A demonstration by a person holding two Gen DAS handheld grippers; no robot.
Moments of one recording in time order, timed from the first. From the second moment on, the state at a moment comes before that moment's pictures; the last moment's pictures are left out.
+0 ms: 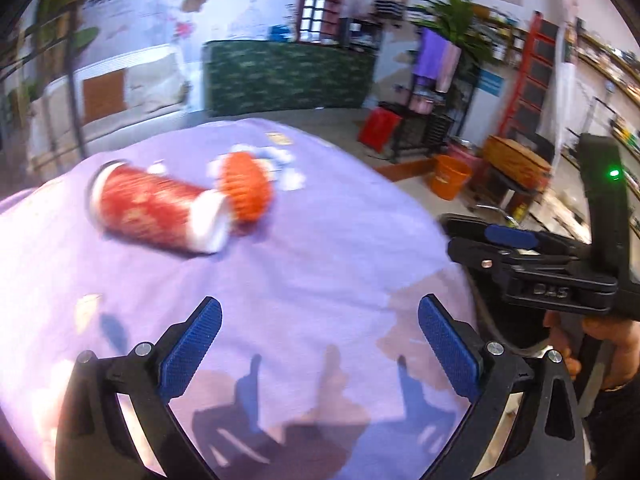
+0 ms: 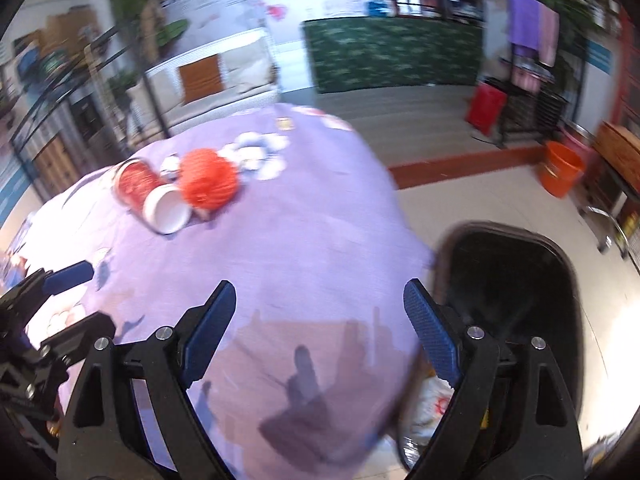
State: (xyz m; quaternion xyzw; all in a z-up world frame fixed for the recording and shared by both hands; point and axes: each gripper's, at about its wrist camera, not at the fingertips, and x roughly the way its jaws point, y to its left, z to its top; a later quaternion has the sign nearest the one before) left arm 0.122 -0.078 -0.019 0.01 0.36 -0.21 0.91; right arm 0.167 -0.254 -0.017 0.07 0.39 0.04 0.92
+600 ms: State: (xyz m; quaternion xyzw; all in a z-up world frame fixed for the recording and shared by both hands) left arm 0.141 0.056 -0.027 -0.03 0.38 -0.07 0.92; right arm 0.263 -0.062 0.008 -0.11 0.38 0.24 0.88
